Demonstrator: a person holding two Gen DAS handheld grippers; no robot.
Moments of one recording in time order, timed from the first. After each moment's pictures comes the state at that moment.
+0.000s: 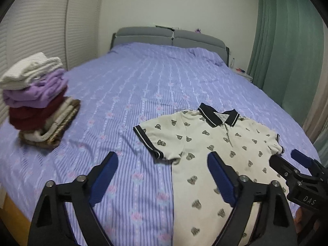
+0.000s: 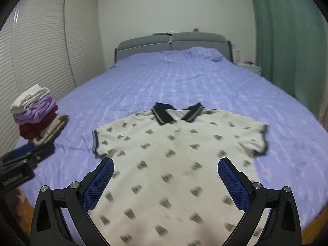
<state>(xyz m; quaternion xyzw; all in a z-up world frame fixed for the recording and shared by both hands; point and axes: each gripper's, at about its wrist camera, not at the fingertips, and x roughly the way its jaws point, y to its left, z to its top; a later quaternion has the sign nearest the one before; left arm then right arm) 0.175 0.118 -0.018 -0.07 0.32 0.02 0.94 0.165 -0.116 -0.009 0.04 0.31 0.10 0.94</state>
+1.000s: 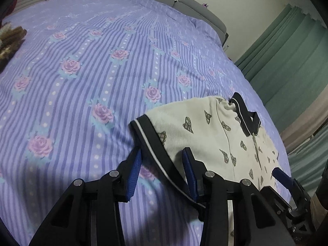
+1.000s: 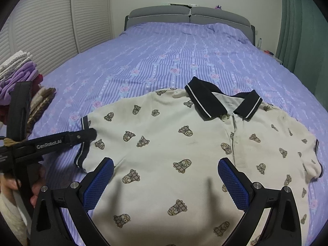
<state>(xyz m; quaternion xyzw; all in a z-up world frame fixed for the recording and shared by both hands) 0.345 0.209 -0.157 -0.23 0.43 -0.09 0.87 0.286 -0.015 -0.088 -0.02 0.40 0.12 0.91</state>
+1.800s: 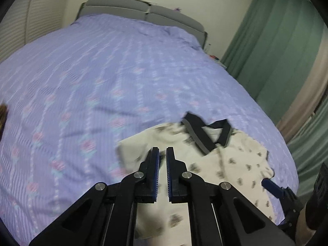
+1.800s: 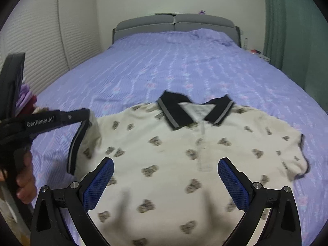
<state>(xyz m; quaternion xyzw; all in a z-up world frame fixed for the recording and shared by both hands) 0.366 0.116 -0.059 -0.14 0.39 -0.12 0.90 0.278 -0.069 -0.062 0.02 0.37 0.08 0.92</state>
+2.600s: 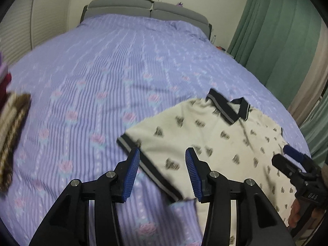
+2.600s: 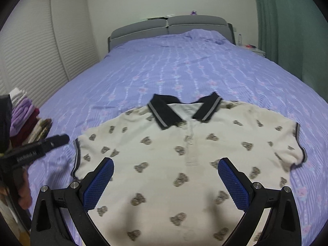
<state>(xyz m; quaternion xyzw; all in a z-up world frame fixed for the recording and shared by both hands) 0.314 0.174 -0.094 -0.10 0.41 -0.09 0.90 0.266 -0.087 -0.062 0.05 0.36 0.09 0.93</state>
